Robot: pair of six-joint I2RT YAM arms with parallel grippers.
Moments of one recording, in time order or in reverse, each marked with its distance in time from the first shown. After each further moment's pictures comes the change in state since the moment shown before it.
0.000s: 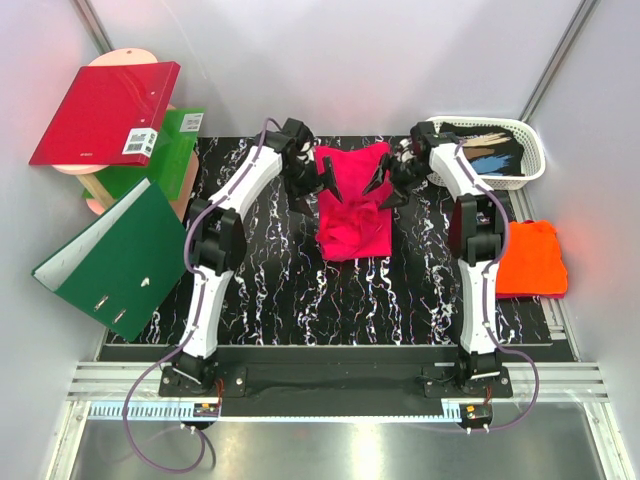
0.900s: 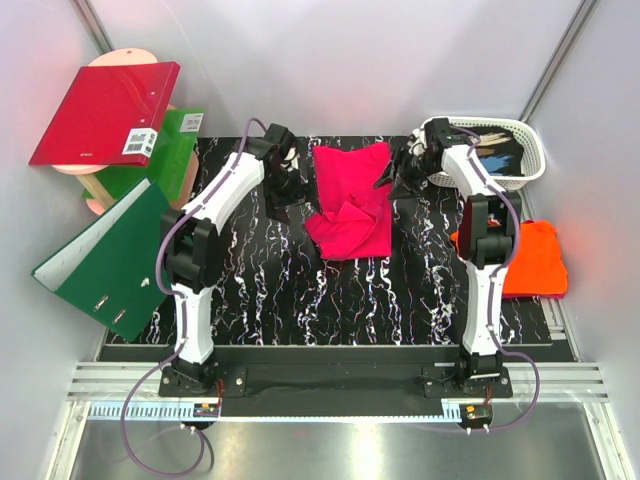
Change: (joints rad) left arm 0.014 -0.290 -0.339 0.026 -0.138 0.113; right arm -0.057 -0.119 -0.137 0.192 0.021 -0.045
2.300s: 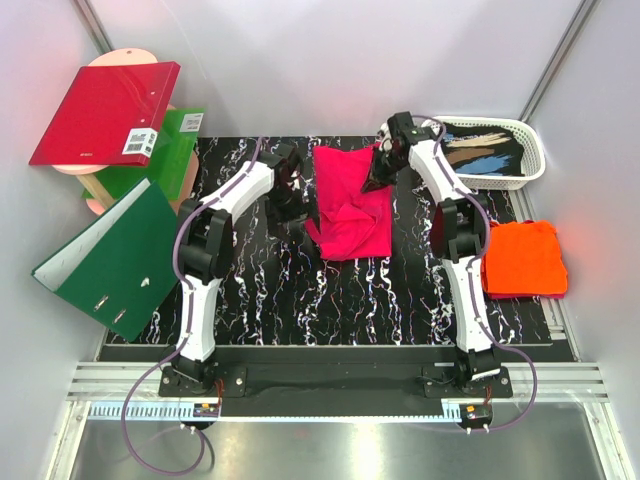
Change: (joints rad) left arm 0.001 0.116 -0.065 0.006 -0.014 -0.038; right arm 0.148 0.297 0.440 -0.173 0.211 -0.054
